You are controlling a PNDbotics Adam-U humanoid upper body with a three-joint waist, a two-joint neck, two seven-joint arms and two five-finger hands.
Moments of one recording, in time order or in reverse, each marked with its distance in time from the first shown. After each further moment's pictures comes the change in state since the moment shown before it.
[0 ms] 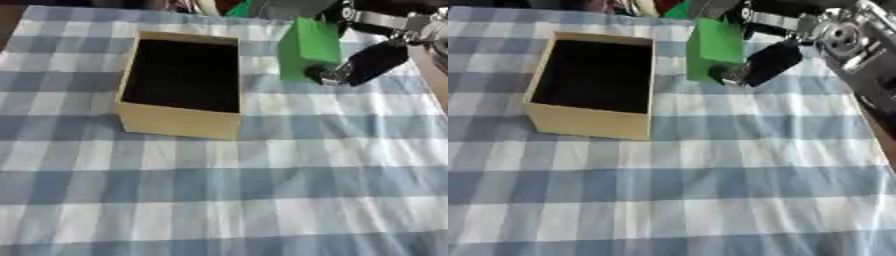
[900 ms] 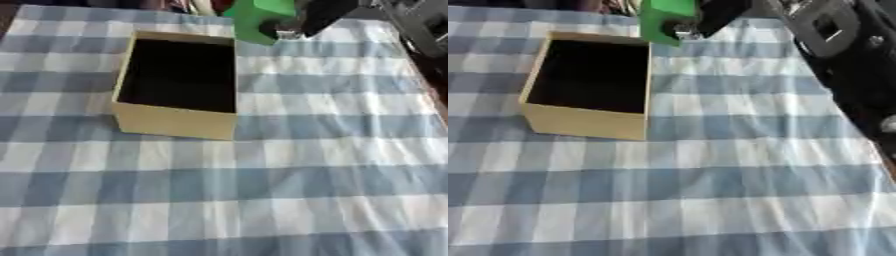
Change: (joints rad) left arm -0.009 0.000 -0.007 0.000 0.009 -0.001 -0.011; right arm -0.323 0.195 0.089 0.272 0.051 -0.060 0.130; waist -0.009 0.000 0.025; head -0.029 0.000
